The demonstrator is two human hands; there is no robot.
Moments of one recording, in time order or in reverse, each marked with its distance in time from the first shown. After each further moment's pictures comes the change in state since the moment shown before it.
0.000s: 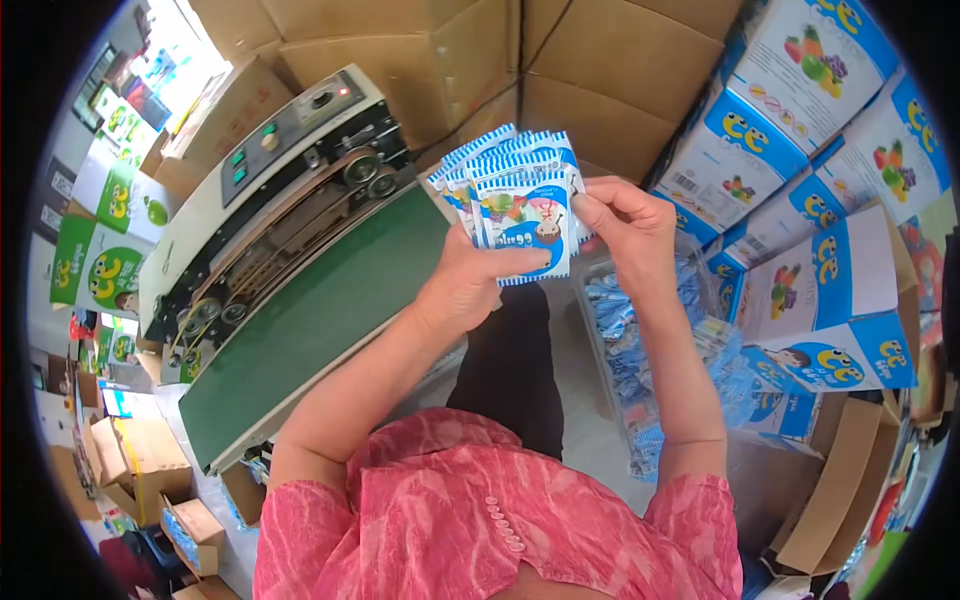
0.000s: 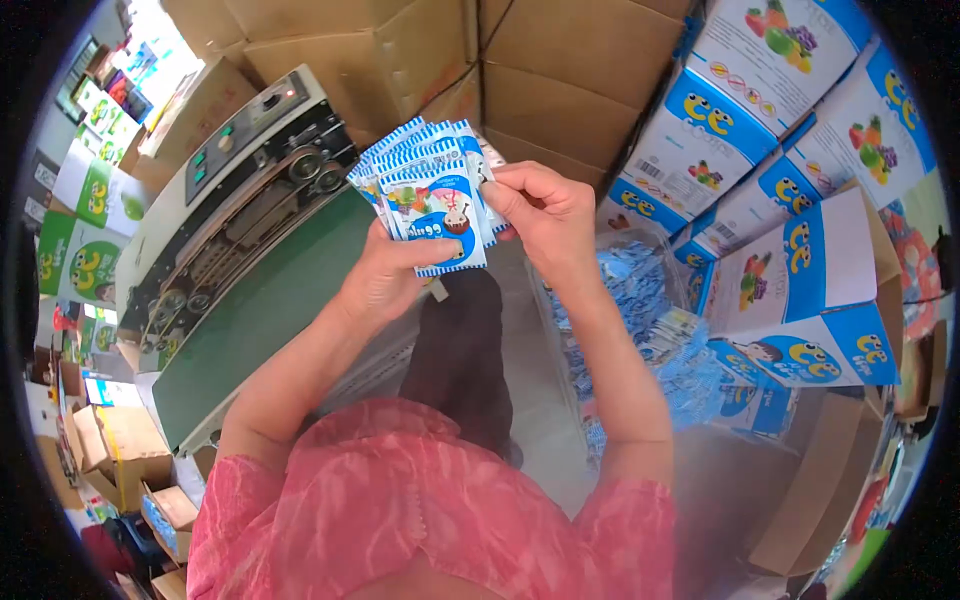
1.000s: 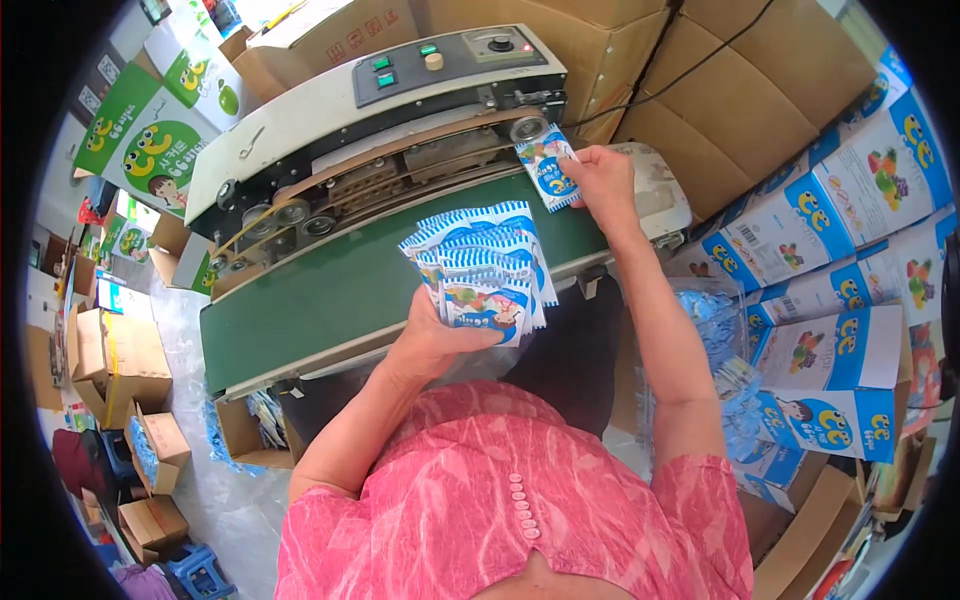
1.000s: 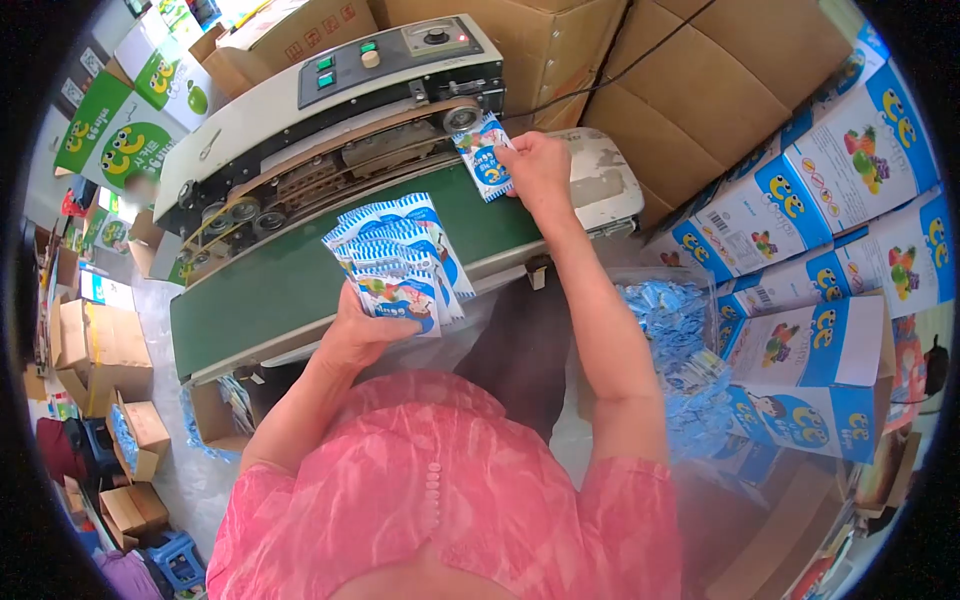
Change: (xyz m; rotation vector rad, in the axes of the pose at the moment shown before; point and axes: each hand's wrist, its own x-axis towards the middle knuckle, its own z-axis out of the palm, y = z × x) left_hand -0.166 0.054 -0.111 0.036 0.240 0.054; right_hand 0.075 0.066 0.163 -0.244 -0.109 0.274
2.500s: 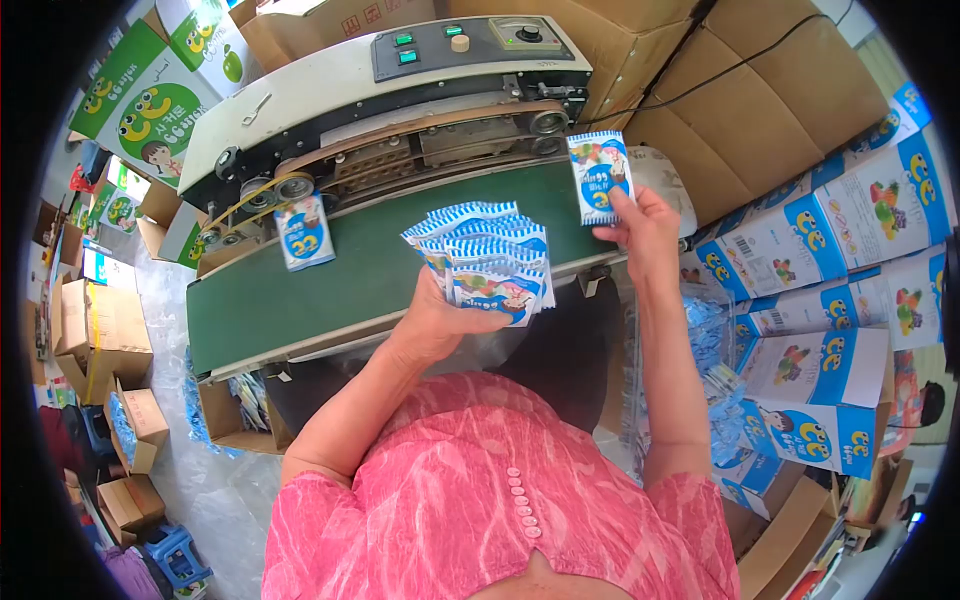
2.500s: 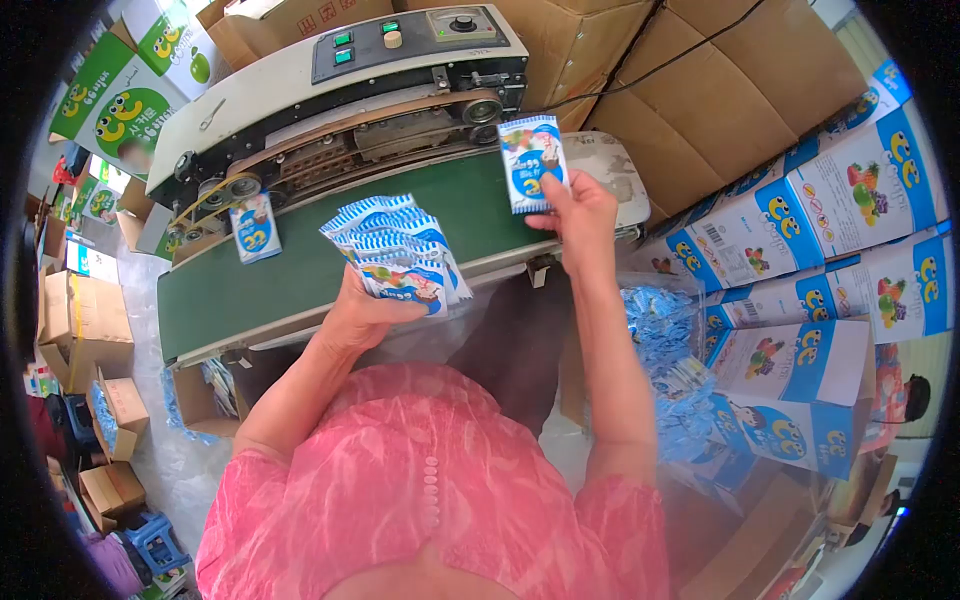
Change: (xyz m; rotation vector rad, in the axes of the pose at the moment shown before) left_hand 0.009 -0.001 -0.003 -0.077 -0.005 0.109; right_hand -0.058 -0.007 -0.022 0.378 -0.020 0.084
